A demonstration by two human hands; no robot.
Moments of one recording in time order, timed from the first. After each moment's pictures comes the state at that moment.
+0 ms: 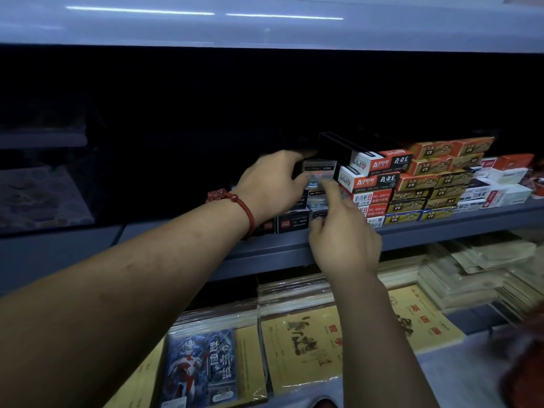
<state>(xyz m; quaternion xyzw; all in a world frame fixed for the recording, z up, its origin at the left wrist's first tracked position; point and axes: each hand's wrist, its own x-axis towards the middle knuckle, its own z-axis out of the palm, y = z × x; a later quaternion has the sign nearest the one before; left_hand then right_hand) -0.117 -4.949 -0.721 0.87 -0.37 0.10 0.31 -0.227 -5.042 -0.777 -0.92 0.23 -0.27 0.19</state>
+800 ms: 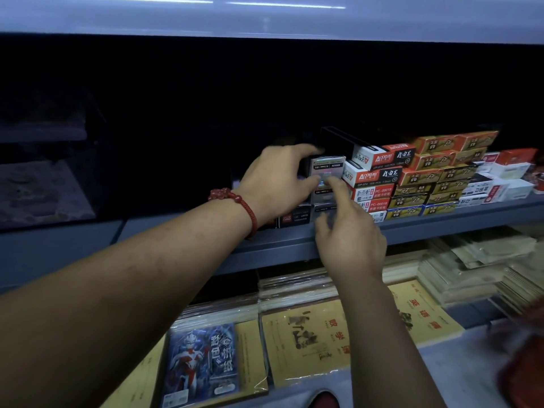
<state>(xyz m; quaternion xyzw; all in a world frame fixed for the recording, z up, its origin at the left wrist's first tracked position) -0.120 -4.949 -0.726 0.83 -0.42 0.15 0.32 -0.233 -5.045 -0.787 -0.90 0.24 -0.30 0.22</state>
